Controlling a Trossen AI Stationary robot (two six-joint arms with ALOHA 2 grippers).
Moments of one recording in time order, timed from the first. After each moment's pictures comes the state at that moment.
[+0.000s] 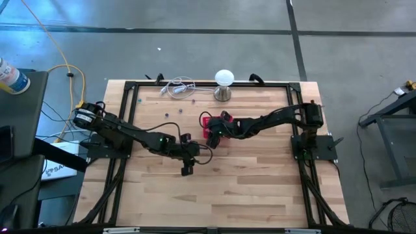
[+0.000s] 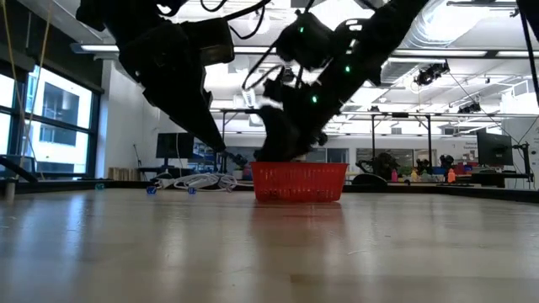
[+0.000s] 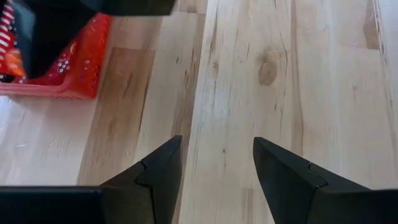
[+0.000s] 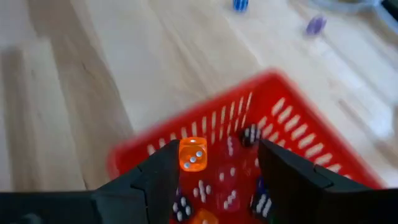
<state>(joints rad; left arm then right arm) -0.24 1.56 0.91 -0.20 -0.21 -0.30 -0.05 1.90 1.08 0.06 0.31 0.26</state>
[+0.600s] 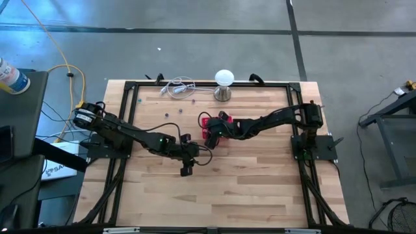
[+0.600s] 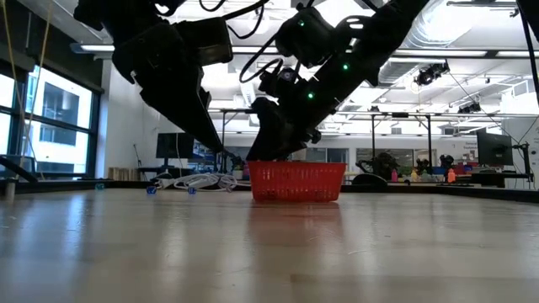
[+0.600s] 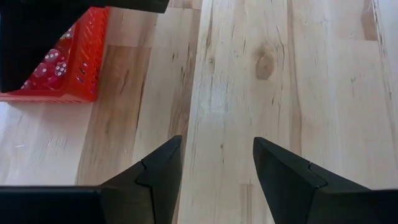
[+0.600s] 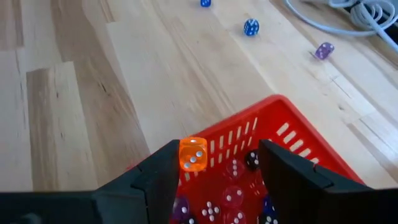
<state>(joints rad) -0.25 1.56 0.91 -0.21 -0.21 -0.28 -0.05 1.91 1.08 0.14 0.31 0.23</state>
